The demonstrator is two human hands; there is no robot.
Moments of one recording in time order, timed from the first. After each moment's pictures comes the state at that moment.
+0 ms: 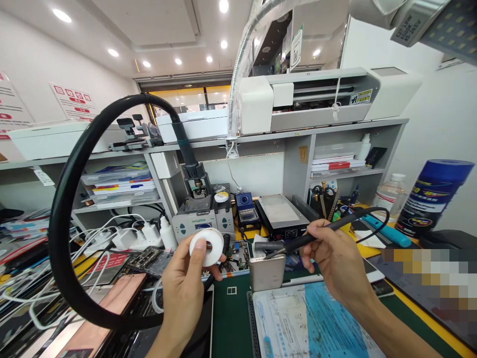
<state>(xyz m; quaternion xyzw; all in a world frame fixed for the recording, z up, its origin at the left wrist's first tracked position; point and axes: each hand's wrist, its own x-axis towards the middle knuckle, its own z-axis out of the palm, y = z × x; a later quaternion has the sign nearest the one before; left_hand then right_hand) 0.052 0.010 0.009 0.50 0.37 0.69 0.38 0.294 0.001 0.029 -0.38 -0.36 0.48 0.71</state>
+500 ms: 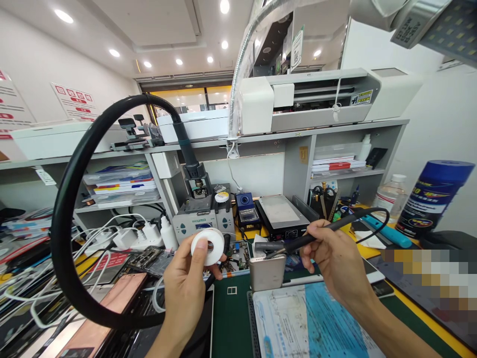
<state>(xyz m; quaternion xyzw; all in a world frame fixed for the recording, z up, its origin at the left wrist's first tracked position) 0.051 0.011 0.010 0.51 0.39 0.67 0.37 0.293 0.000 0.031 -0.38 -0.36 0.48 0.70</state>
